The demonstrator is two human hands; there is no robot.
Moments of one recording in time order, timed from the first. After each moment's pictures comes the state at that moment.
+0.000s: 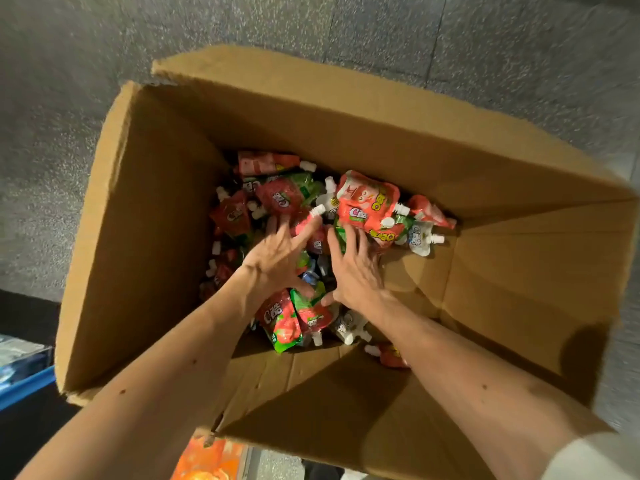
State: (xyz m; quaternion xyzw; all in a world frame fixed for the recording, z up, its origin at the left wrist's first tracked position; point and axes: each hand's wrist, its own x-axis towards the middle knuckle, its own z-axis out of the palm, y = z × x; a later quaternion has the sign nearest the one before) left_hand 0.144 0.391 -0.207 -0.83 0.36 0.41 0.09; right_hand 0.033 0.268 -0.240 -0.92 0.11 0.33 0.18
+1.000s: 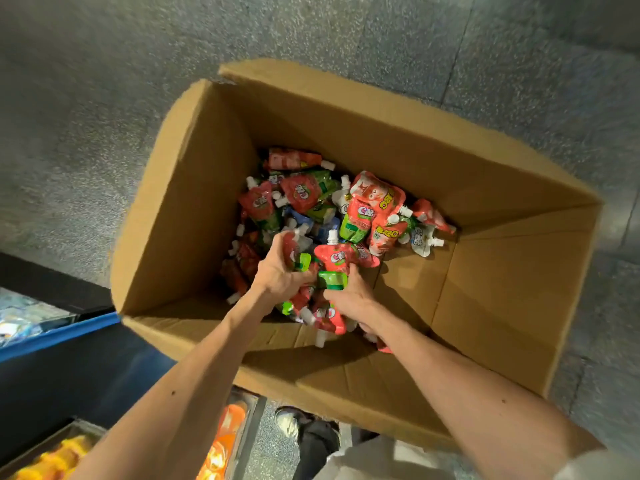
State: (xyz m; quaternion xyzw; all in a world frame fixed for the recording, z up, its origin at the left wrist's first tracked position) left_hand 0.080 0.434 -0.161 -0.84 -0.07 0.39 -0.37; right_hand -0.003 0.299 -0.185 -0.63 0.41 0.38 0.54
